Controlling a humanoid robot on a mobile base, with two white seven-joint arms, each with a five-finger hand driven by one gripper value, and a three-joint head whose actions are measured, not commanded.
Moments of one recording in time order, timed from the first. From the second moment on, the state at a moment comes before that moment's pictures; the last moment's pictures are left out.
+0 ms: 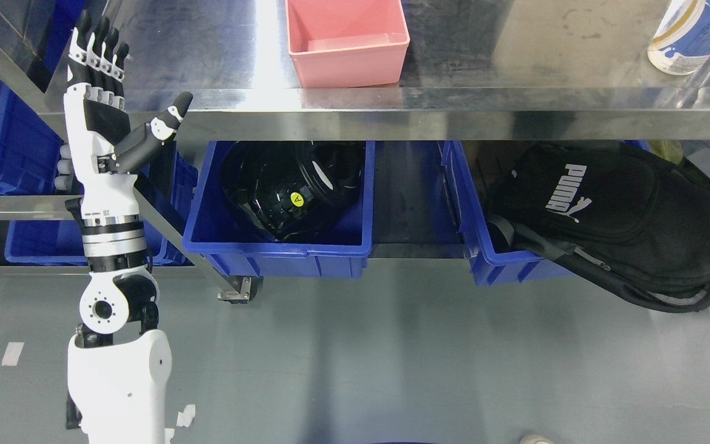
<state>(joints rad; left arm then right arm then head) -0.29 0.00 0.08 -1.68 0.16 -0.35 -0.08 0.00 0.00 -0.05 0.00 0.00 -0.05 0.00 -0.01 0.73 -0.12</state>
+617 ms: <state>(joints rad) -0.43 0.02 0.10 -1.68 0.15 -0.23 -0.34 0.00 0.00 -0.05 0.00 0.00 -0.05 0.00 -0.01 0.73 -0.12</state>
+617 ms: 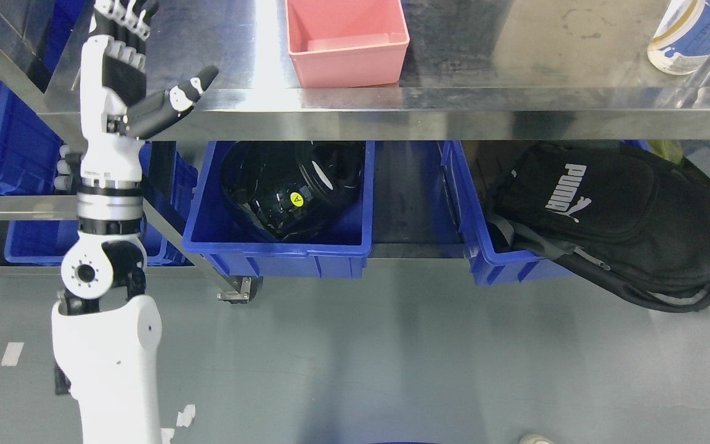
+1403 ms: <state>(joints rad) -0.90 0.21 -0.09 -1.55 -0.21 0.00 -1.00 0.00 0.00 -0.05 0.00 0.00 -0.05 -0.01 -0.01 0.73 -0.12</state>
